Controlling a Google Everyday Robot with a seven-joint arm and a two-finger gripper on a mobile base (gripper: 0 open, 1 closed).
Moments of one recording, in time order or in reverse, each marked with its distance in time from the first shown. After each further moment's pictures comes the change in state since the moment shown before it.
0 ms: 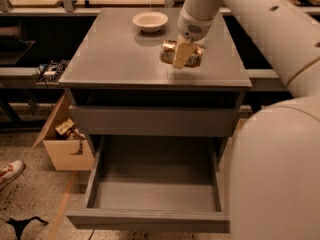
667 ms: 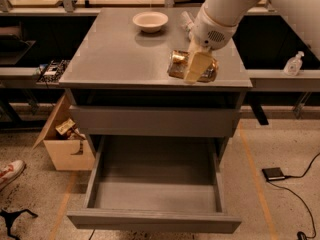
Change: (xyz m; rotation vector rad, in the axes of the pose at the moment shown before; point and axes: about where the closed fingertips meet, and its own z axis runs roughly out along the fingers) arm 0.021 0.081 -0.051 -0.048 -0.053 -0.038
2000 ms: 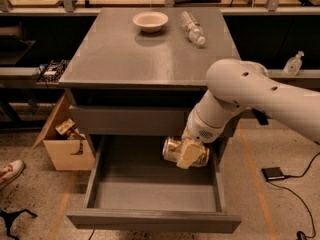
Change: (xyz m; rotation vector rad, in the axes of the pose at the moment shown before) arm 0.063 0.152 0.163 -0.200 -0.019 0.103
